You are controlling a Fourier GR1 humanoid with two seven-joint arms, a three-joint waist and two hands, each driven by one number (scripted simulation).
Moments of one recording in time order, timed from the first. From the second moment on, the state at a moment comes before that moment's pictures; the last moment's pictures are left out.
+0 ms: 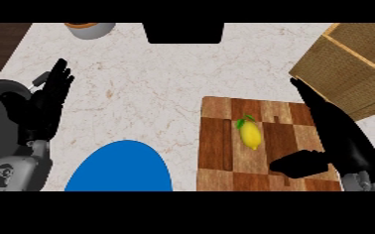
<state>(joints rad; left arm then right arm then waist) -0.18 0.38 -0.04 -1.47 0.17 0.22 0.13 -0.23 -0.61 0.41 -2.01 0.33 0.00 1.02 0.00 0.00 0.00</state>
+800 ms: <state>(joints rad) -0.17 0.32 0.03 -1.46 0.10 0.16 0.13 -0.06 -0.37 0.40 -1.83 0.62 -0.09 0.73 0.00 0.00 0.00</state>
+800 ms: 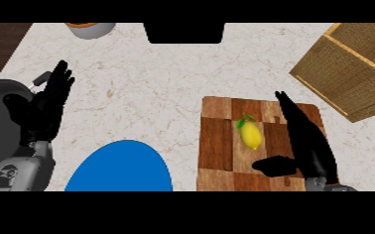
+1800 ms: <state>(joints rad) -0.22 0.26 0.10 -1.45 0.03 0.11 0.15 -0.06 -0.18 0.32 -1.69 0.80 -0.05 0.61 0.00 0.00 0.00</state>
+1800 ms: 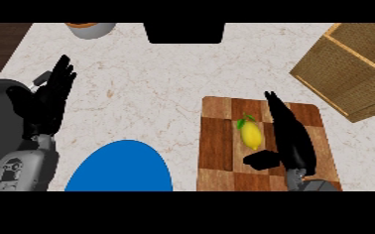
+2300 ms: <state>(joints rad) -0.18 0.23 0.11 -1.52 0.00 0.09 0.20 -0.09 -0.13 0.27 -1.54 0.86 -0.07 0.53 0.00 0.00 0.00</state>
